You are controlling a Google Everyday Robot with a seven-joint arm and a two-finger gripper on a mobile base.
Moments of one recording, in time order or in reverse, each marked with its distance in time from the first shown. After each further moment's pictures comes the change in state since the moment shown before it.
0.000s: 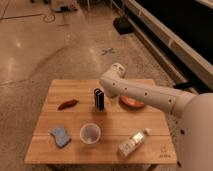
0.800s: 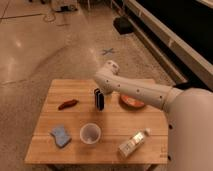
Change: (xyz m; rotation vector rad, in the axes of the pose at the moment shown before) arm -0.009 -0.027 0.007 0.029 -0.007 -0.004
